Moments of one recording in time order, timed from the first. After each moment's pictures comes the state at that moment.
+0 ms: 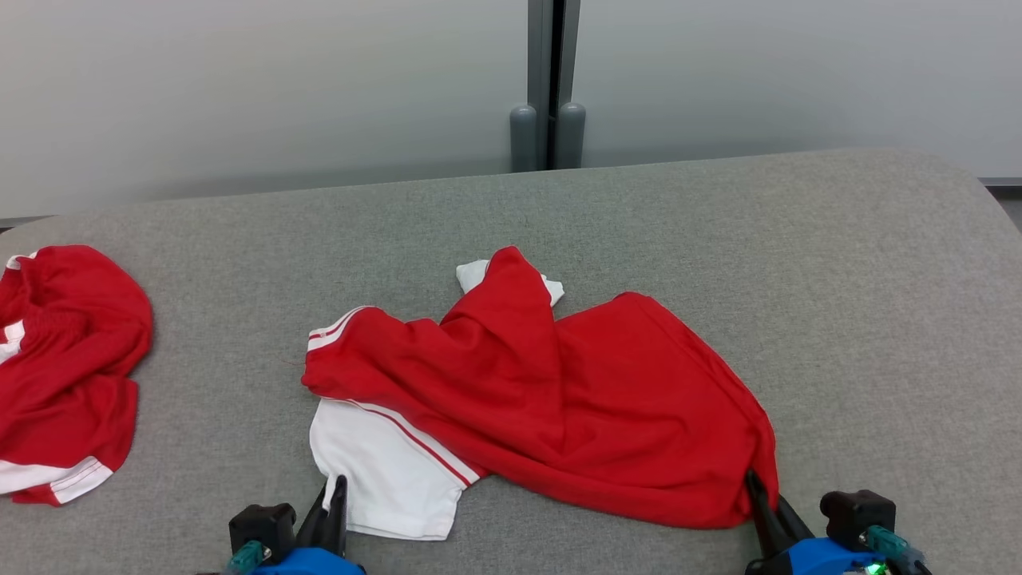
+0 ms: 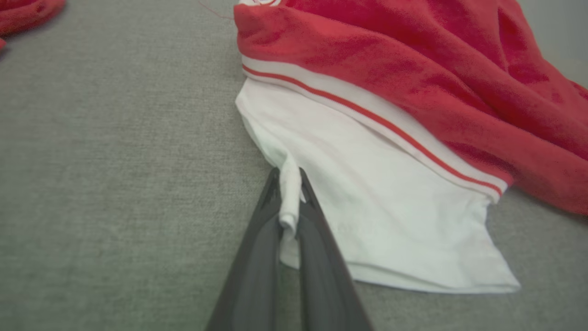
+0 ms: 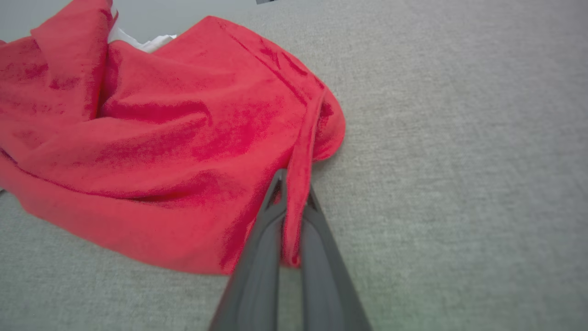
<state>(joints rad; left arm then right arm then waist) -0.15 0.07 -0.17 0.78 -0.27 -0.13 -0.27 -0.14 -0.05 0.07 0.69 0.25 0.13 -0.26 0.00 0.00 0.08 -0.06</state>
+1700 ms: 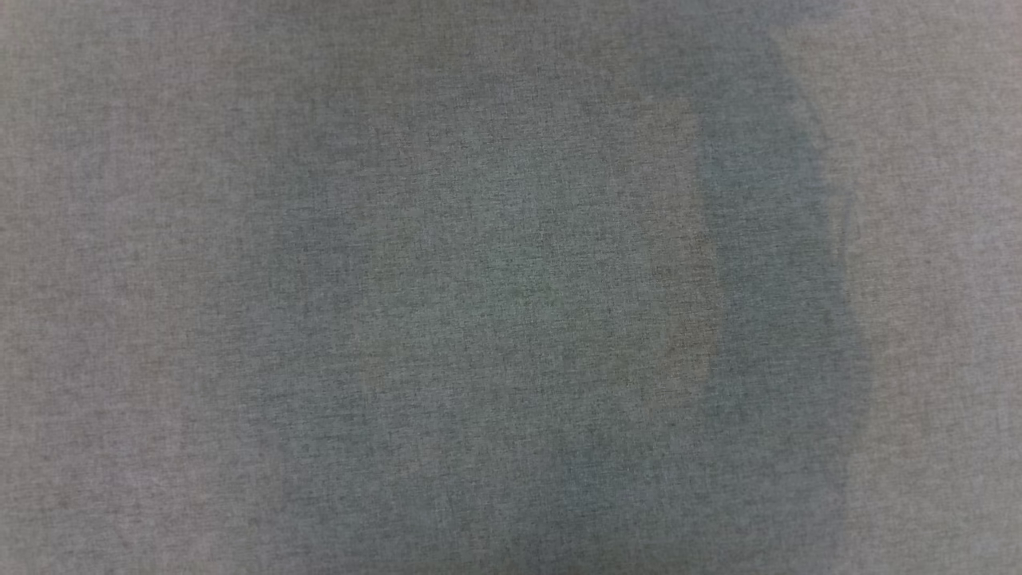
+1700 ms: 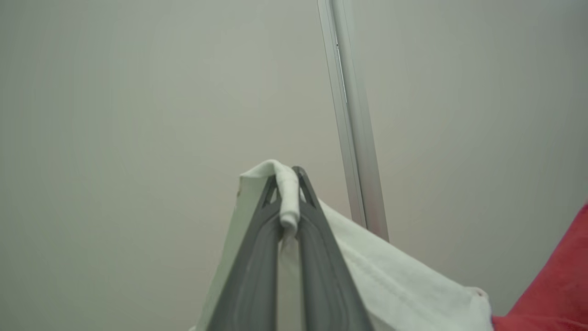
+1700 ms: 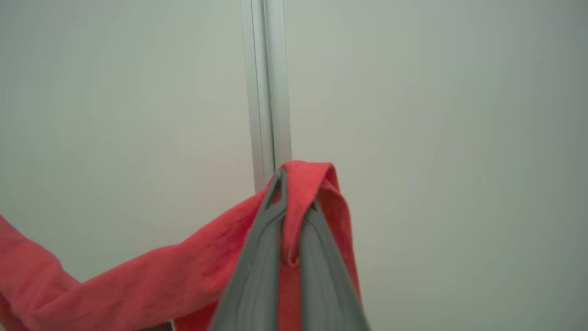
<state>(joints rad) -1.71 0.34 -0.46 0.73 -0.49 -0.13 -0.22 -1.65 -0.22 0.17 0.89 0.42 0.13 -0.26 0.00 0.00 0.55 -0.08</state>
